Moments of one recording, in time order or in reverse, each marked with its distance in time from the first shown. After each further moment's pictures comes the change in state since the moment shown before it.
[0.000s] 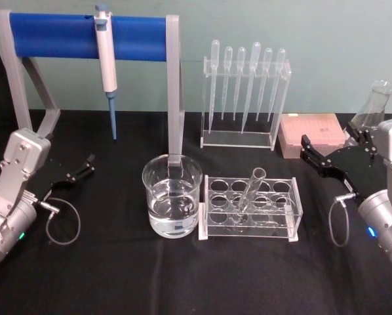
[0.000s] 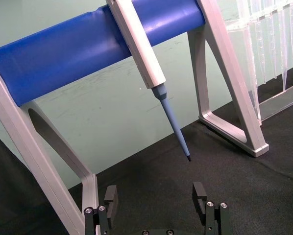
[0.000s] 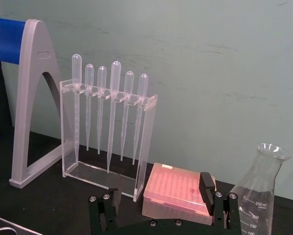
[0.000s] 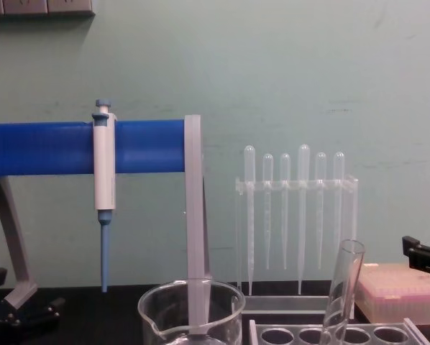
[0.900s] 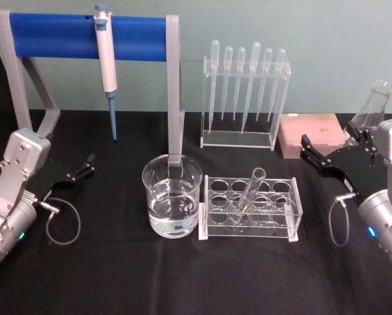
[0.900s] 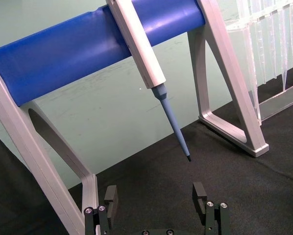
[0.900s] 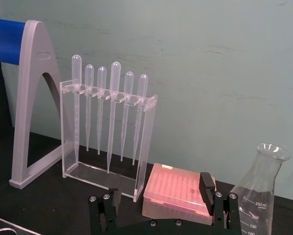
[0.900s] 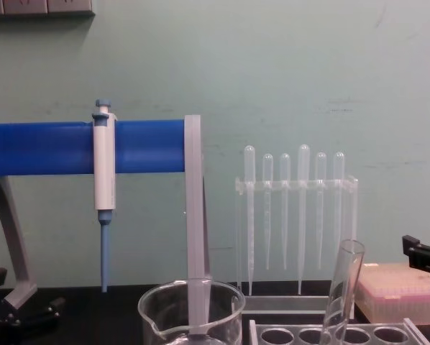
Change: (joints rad) left arm 0.000 0.000 0.000 0.000 0.000 0.000 0.000; right arm 0.000 0.000 0.000 -0.001 0.002 0.000 -0.001
